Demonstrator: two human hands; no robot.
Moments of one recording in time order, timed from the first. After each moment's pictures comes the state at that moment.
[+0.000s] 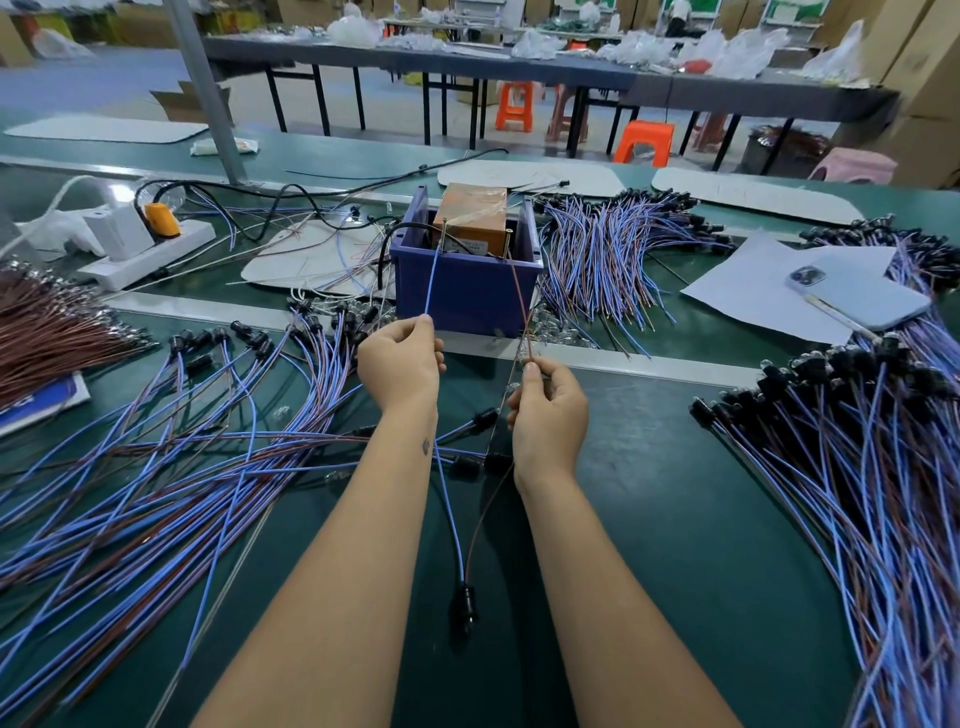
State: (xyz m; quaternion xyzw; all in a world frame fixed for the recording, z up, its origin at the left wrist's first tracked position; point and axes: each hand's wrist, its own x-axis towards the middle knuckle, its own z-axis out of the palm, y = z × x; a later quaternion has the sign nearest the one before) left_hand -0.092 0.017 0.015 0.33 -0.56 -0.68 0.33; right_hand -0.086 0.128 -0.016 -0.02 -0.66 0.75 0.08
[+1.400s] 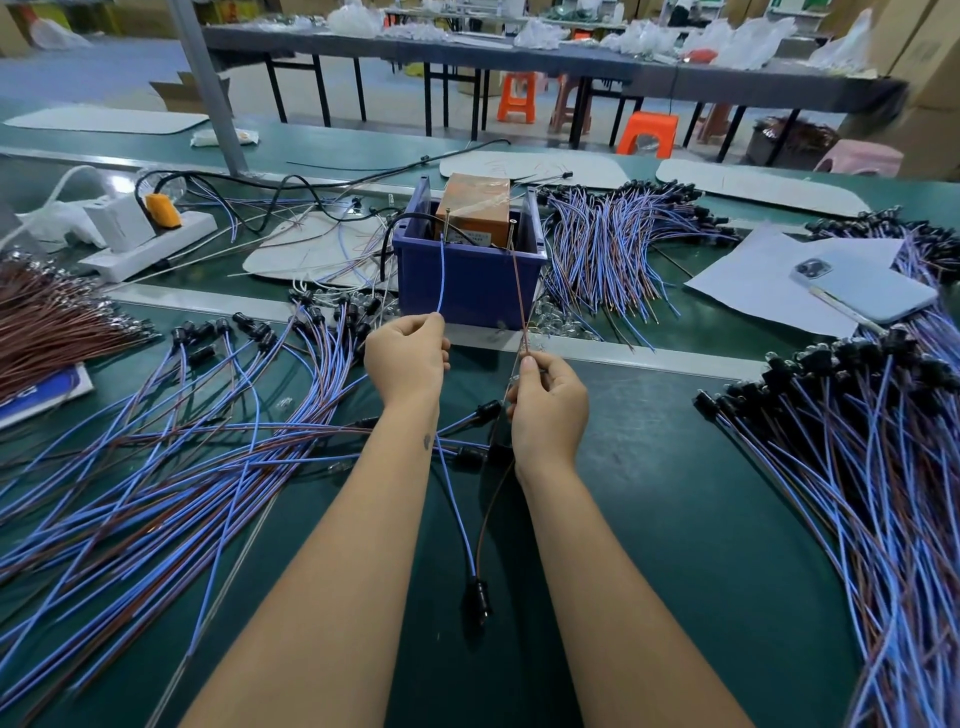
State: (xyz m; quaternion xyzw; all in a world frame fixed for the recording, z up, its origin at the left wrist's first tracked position) left_hand -0.087 0.017 0.013 0.31 -0.60 -0.67 0.30; right_hand -0.088 0.125 -0.019 -0.03 -0.69 0.72 0.08
